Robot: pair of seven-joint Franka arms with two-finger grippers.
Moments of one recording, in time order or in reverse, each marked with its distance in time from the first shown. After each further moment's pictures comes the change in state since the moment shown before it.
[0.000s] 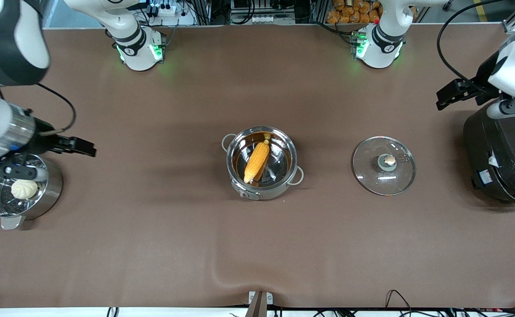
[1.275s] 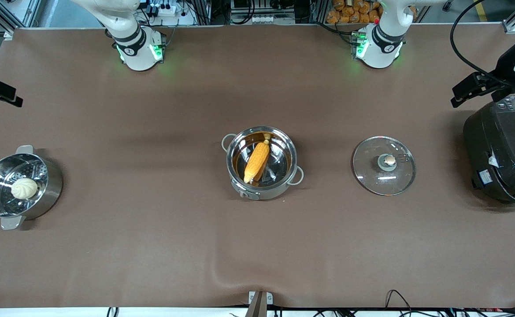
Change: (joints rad) left arm 0.064 -0.002 -0.038 0.045 0.000 -0.006 0.017; right arm -0.301 -0.205 0.145 -0.036 -0.092 -0.201 -0.199
